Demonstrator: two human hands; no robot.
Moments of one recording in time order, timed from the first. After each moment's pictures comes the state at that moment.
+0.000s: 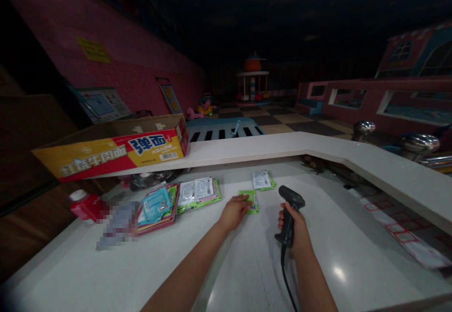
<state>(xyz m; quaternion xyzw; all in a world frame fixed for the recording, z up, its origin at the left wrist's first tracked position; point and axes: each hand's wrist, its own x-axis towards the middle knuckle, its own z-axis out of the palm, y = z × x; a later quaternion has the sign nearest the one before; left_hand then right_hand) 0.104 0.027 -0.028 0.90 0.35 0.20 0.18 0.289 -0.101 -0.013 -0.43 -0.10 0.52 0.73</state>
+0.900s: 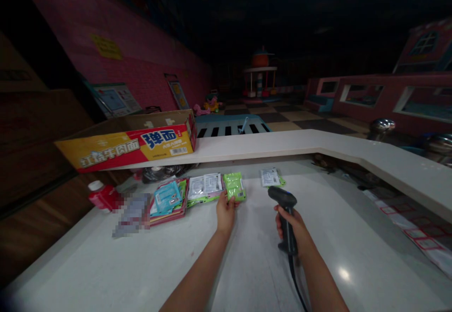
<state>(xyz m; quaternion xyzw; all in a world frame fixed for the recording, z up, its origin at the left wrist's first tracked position) 0.078 0.022 -0.060 0.56 0.45 0.55 0.42 0.266 -0.101 -0.022 -0.47 -0.26 0.54 0.65</state>
